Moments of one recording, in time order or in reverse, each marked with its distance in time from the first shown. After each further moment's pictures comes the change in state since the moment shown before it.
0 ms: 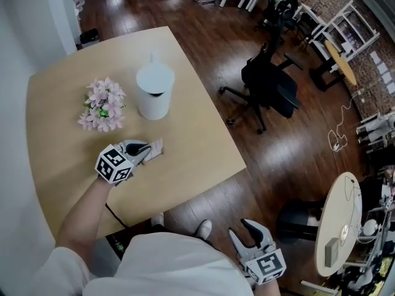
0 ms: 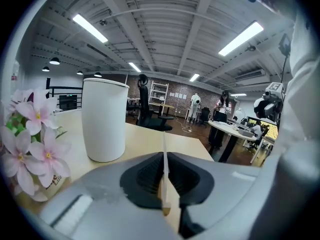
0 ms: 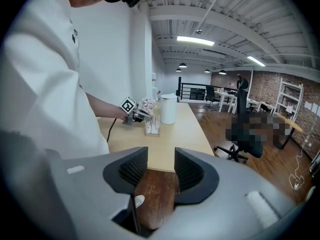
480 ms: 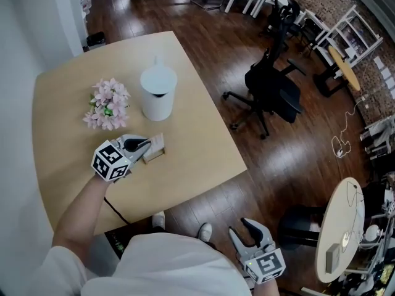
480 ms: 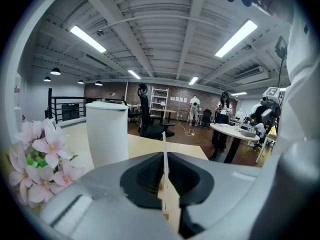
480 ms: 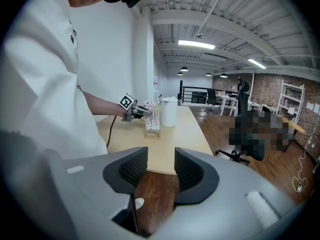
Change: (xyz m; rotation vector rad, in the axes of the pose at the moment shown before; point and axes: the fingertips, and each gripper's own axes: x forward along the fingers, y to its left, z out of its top) left arm -0.026 -0.007 0.040 0.058 -0.060 0.043; right arm -0.004 -0.005 -0.001 -0.018 -0.045 0.019
